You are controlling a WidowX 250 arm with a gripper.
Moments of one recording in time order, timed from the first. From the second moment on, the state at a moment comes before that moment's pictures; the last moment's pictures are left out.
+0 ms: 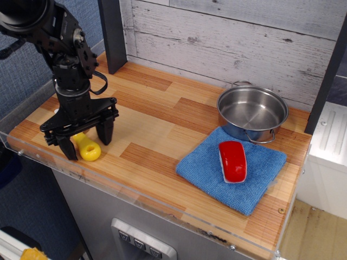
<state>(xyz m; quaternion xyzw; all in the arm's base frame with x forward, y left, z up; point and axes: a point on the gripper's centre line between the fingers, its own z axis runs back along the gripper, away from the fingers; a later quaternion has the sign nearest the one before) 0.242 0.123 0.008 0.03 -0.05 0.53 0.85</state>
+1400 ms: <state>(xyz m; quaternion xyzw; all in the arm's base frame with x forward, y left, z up) 0.259 0.108 0.104 0.00 -0.16 0.47 0.87</state>
